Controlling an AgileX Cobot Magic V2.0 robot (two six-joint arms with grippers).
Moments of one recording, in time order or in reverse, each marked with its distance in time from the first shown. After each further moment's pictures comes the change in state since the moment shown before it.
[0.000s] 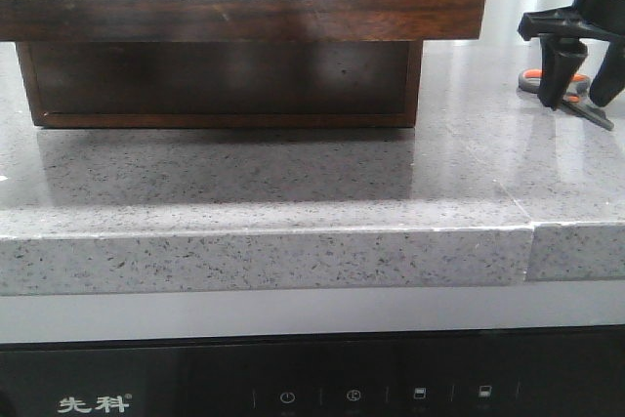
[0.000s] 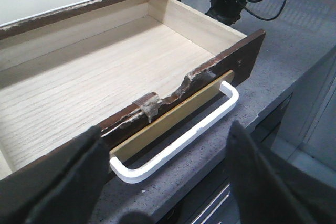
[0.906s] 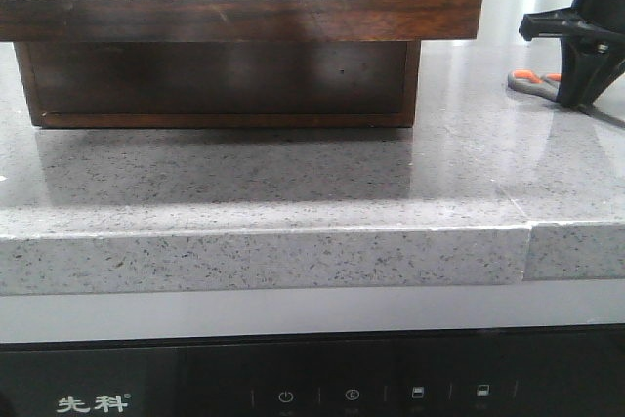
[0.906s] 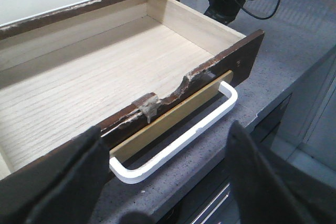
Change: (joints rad) left arm 0.000 0.000 0.000 0.000 0.000 0.000; right arm -0.005 0.030 -0.074 -0.012 0.094 -0.002
